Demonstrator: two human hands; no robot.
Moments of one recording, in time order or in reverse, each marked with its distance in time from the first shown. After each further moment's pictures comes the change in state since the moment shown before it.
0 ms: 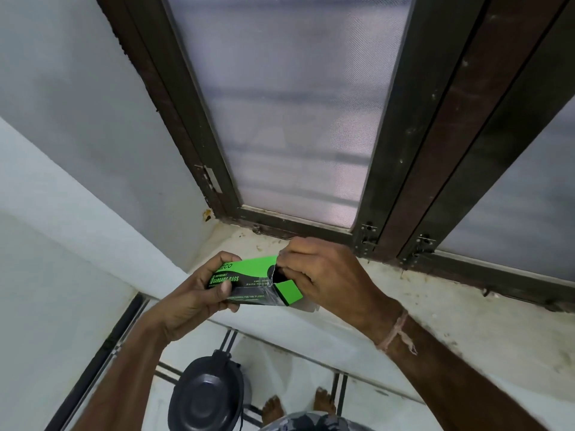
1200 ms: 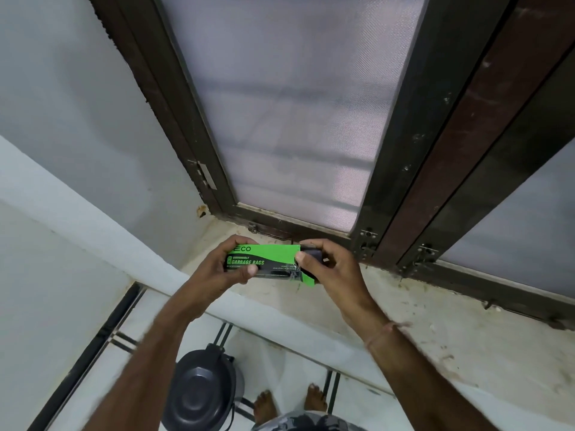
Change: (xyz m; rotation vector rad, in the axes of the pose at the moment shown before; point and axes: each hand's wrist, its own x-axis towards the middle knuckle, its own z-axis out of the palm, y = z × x) left_hand 0.058 -0.011 0.009 0.413 0.235 0.098; right_hand -0.023 0.061 0.056 0.937 0.302 0.892
